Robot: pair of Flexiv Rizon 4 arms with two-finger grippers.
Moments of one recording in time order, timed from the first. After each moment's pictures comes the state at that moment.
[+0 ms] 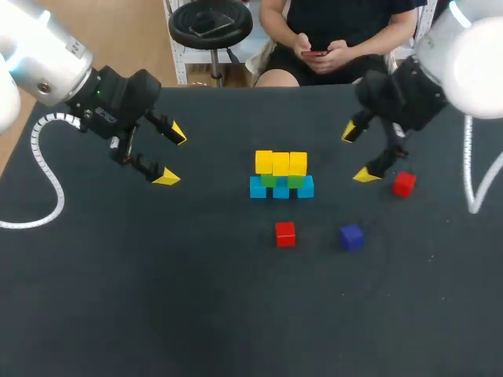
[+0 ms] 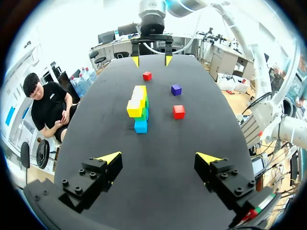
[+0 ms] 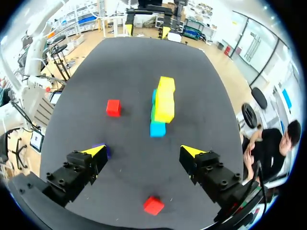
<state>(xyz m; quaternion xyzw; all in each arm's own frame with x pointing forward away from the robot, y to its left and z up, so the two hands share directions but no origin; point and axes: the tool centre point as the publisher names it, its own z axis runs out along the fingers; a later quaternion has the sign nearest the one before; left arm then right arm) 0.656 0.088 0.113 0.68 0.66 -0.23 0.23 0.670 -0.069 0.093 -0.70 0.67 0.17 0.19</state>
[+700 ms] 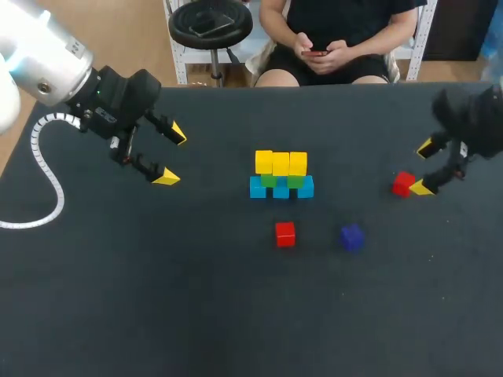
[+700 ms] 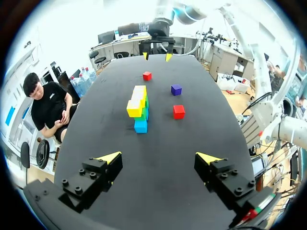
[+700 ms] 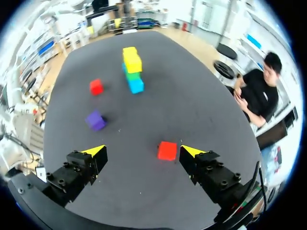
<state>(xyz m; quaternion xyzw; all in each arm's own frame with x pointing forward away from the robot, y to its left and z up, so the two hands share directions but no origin) 0.656 0.088 0.113 0.68 0.66 -0.23 0.23 0.655 -0.172 0.067 -0.52 0.81 0.15 0.21</state>
